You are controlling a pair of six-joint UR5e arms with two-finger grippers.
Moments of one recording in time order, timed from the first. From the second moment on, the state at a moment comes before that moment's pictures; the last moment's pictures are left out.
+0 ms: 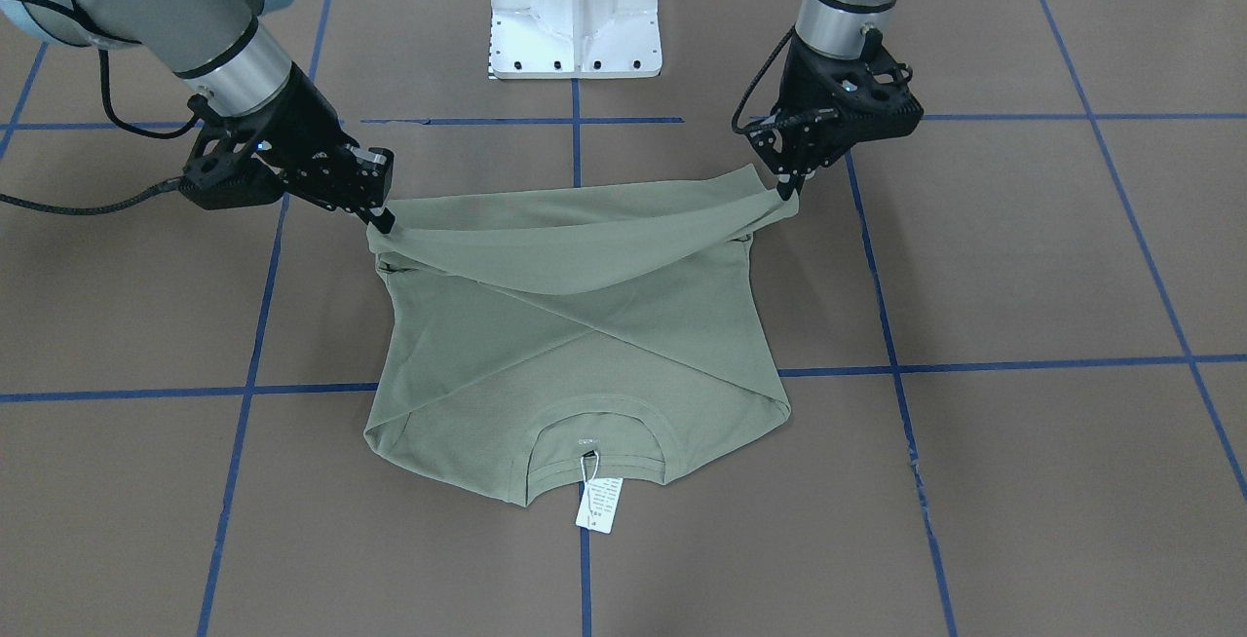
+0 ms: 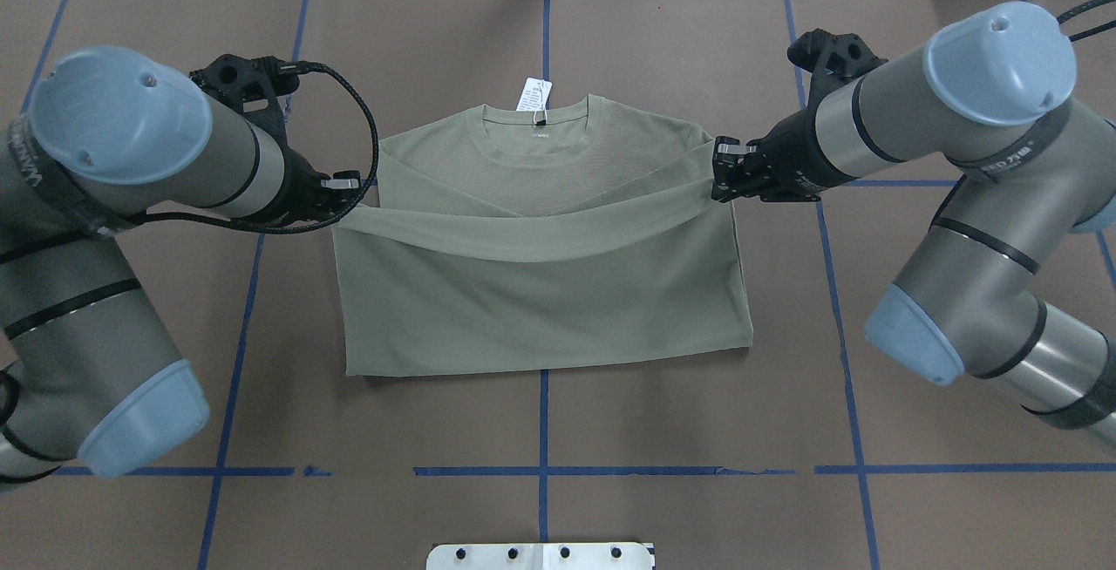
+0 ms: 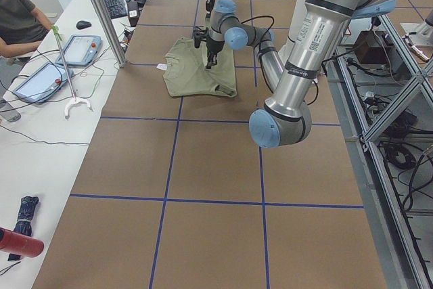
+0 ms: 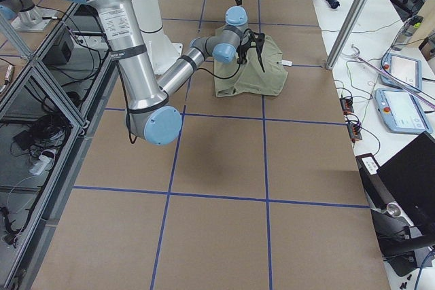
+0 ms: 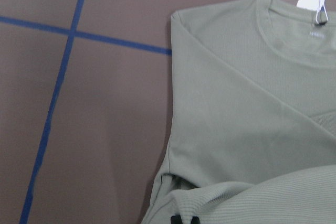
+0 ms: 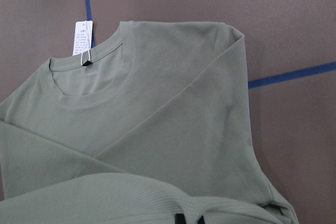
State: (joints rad) left arm -0.69 -2.03 -2.01 -1.51 -1.81 -1.31; right arm 0.79 -1.18 1.88 -1.23 2.08 1.37
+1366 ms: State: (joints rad) left arm -0.78 -2.11 -1.57 -1.86 -1.80 -1.26; right arm 0.88 -0.97 1.50 -1.23 2.02 1.36
